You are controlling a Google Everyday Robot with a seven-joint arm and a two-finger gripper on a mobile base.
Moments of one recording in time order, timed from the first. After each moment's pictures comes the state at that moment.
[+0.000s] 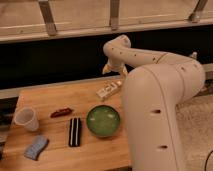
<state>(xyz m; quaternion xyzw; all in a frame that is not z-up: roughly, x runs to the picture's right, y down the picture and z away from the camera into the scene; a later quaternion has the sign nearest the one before) 0.066 -0.089 0.898 -0.12 0.16 0.76 0.61</state>
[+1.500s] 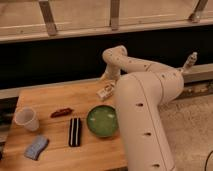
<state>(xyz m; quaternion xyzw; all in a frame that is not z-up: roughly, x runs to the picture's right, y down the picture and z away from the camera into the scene) 0.041 -0.022 0.956 -0.21 0.21 0.75 0.59</state>
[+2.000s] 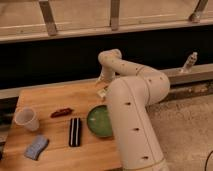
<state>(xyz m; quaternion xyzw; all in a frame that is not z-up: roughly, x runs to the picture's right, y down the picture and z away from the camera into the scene) 0.010 -0.002 0.988 -0.25 0.23 0.73 0.60</state>
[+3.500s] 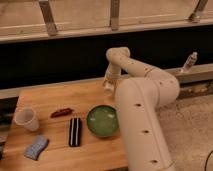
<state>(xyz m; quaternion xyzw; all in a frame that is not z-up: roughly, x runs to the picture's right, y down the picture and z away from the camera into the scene) 0.047 -0.032 0.949 -0.26 0.18 0.74 0.59</state>
